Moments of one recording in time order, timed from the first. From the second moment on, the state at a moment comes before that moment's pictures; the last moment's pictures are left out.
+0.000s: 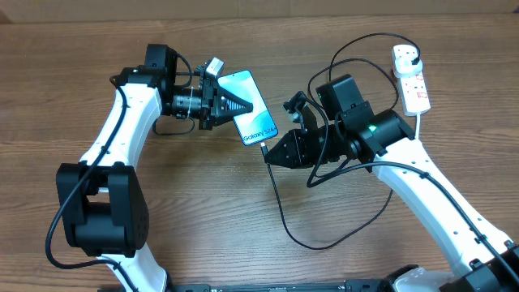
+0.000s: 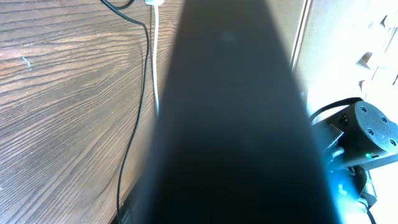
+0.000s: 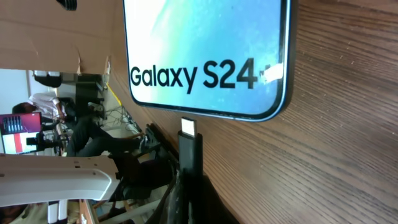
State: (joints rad) left arm -0.08 1.91 1.50 -0.98 1.35 -0.21; right arm 0.46 1.50 1.26 -0.84 -0.79 0.36
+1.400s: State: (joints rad) left arm -0.08 1.91 1.50 -0.99 1.35 -0.18; right arm 0.46 1.50 1.26 -0.83 -0.77 0.36
